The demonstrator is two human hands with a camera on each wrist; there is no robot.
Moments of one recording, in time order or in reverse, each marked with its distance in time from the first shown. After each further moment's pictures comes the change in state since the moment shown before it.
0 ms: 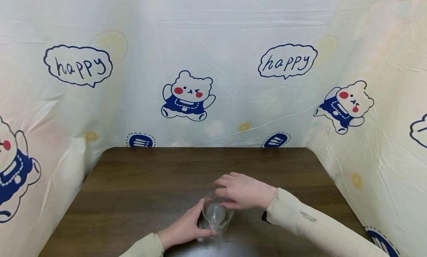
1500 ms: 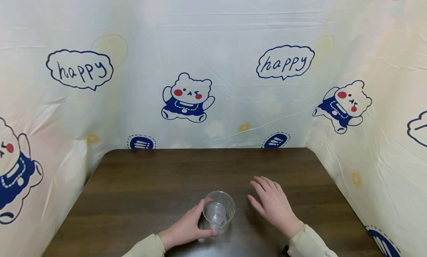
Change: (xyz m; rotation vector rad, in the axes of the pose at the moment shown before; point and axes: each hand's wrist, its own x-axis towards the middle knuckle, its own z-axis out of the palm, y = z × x) left_hand -0.003 0.005 0.003 0.065 0.034 -0.019; right_hand -0.090 -0.026 0.080 -0.001 0.428 0.709
